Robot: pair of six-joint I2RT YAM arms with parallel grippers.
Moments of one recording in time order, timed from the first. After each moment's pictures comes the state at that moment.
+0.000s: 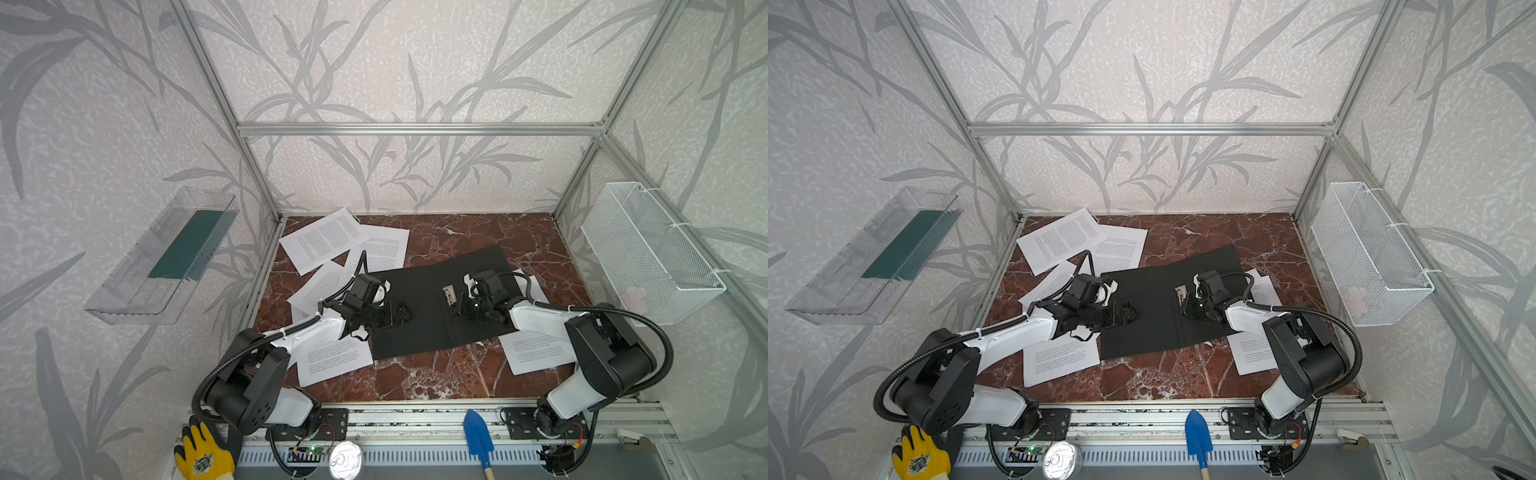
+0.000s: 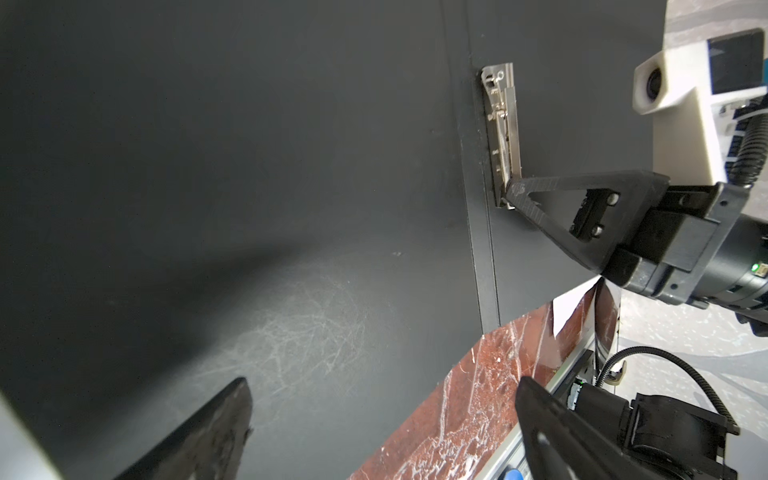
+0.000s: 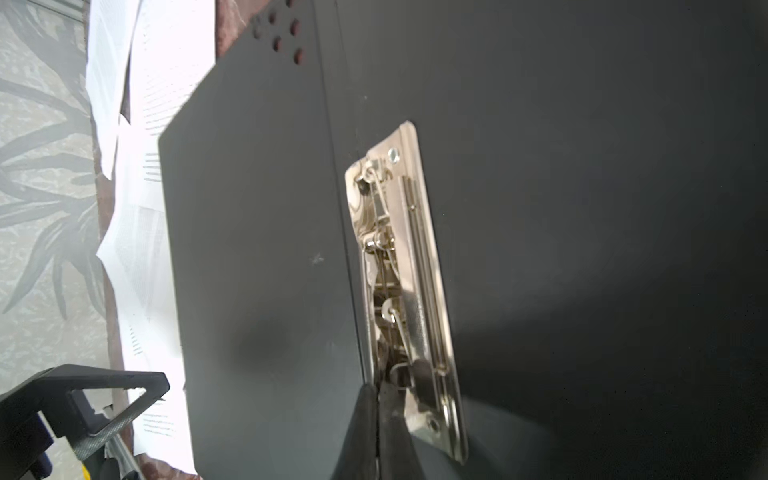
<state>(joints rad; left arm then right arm) -0.51 1.44 0.69 -0.18 0.43 -0.65 0.44 1.61 0.68 0.06 -0.33 0.74</state>
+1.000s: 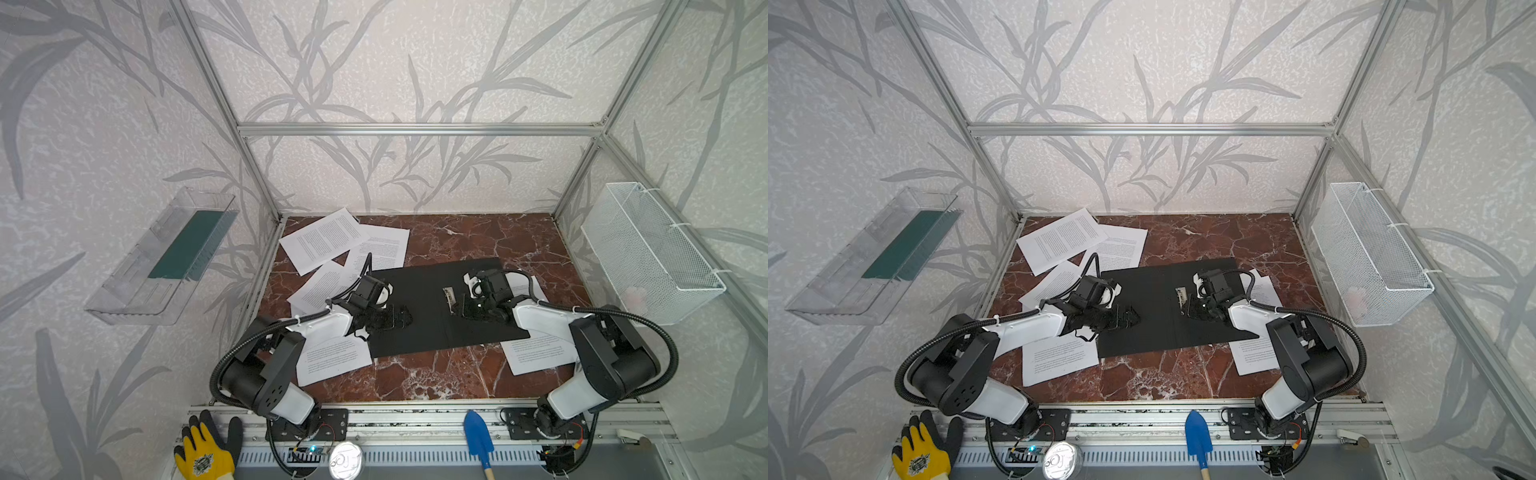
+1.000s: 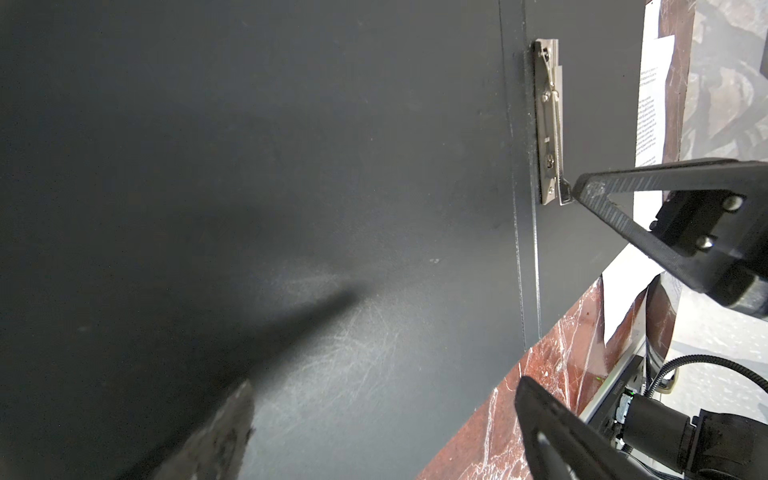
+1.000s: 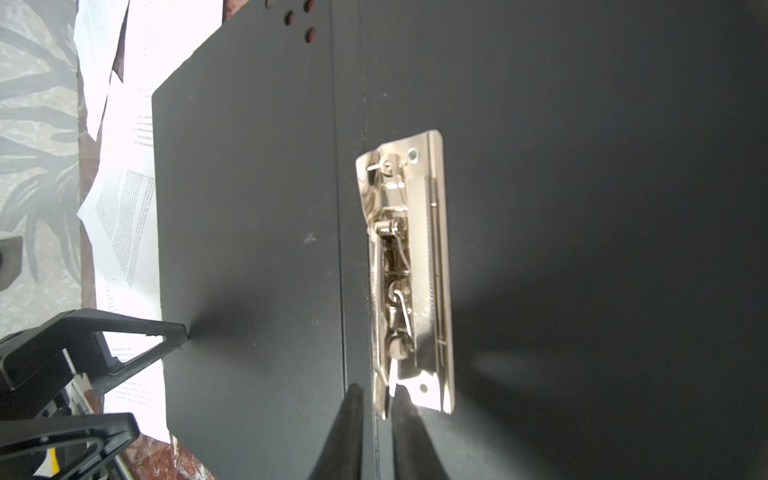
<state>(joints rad) -0.51 1.52 0.70 -0.16 0.39 -0.59 0.42 1.59 0.70 -0.03 -0.36 0.59</state>
